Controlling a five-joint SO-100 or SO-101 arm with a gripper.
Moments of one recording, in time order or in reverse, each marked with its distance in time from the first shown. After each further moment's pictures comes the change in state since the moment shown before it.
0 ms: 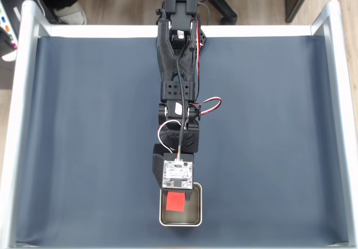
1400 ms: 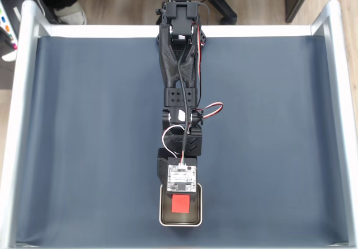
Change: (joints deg) arm -0.6 -2.5 4.0 -6.8 0.6
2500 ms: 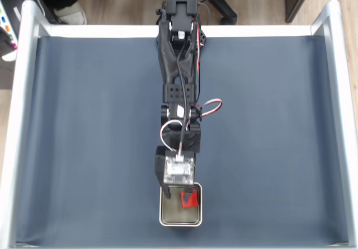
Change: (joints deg) arm 0.3 5.4 2.5 -2.8 0.9
